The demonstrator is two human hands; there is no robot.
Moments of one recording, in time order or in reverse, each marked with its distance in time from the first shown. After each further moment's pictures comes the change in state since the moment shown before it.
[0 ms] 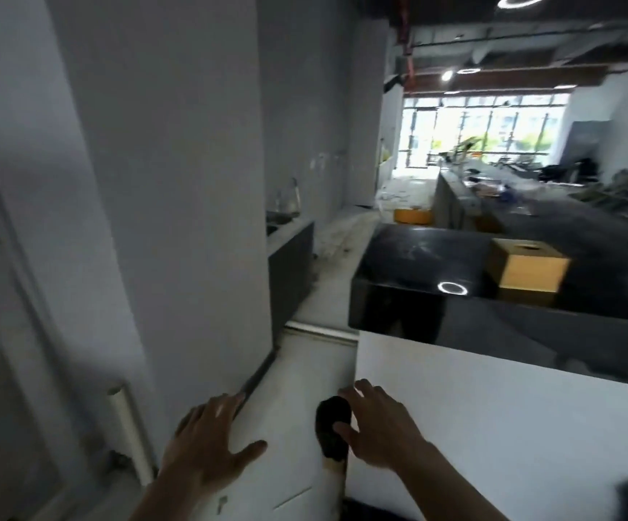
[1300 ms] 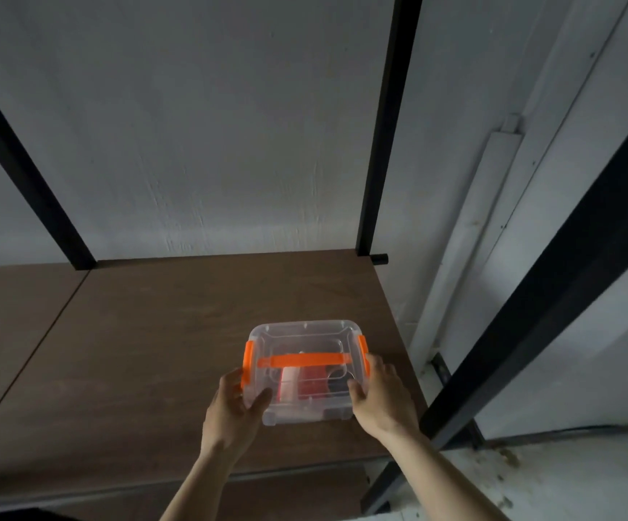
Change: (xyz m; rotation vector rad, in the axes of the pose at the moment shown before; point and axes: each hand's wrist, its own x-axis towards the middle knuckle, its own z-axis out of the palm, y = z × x) left_hand -0.327 -0.542 0.000 -0.802 0.715 -1.331; right_hand 0.073 -0.697 0.277 0.246 -0.420 -0.635
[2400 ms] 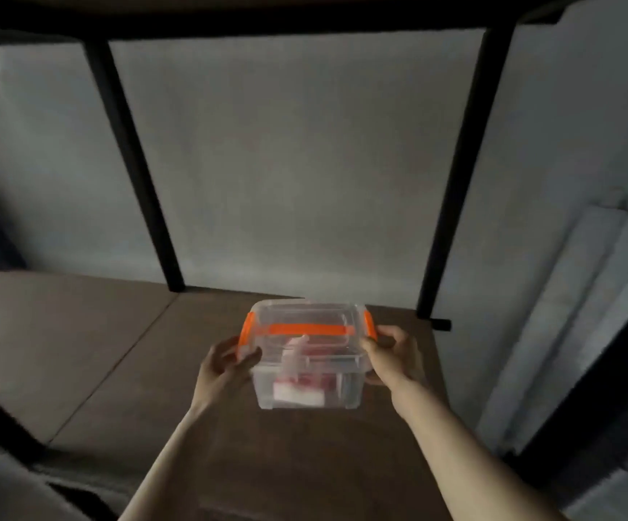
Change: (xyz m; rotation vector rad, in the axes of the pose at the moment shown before) left_hand 0.015 0.080 -0.088 -0.607 0.257 0.046; right_hand 0.082 -0.102 -0.071 0.753 -0.020 0.012
